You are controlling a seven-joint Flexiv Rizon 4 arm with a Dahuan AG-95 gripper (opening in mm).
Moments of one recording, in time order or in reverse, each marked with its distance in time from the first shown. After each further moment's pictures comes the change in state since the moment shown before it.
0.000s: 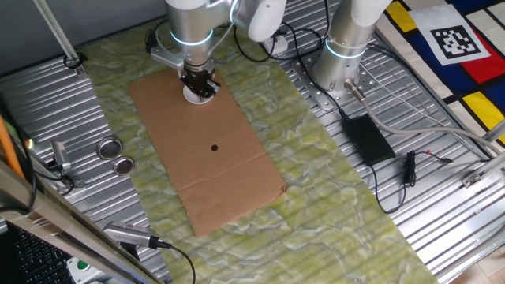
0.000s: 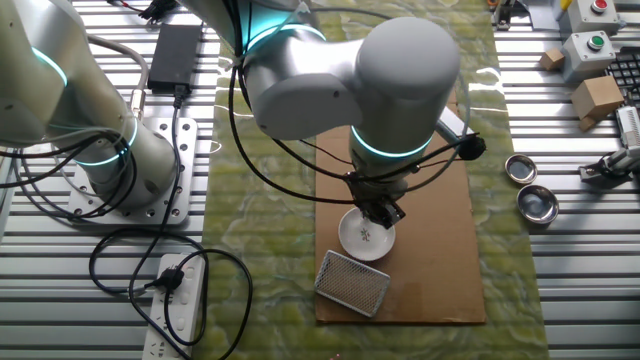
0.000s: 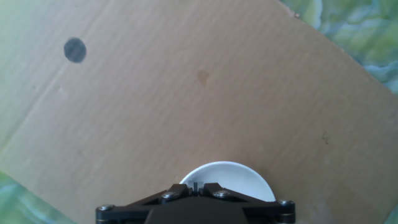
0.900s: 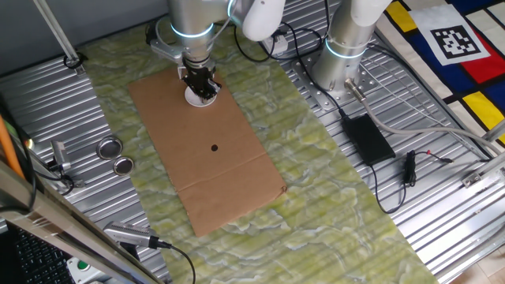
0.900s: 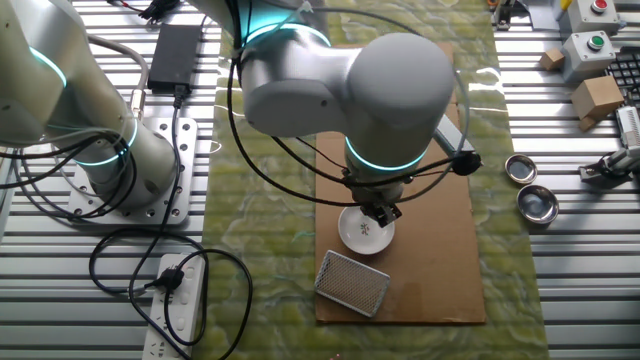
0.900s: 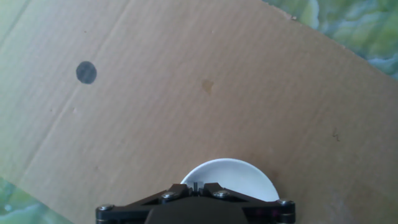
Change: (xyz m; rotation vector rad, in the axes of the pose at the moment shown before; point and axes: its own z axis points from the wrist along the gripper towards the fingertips) arm -0.006 0.008 -0.003 -0.065 -0.056 0.072
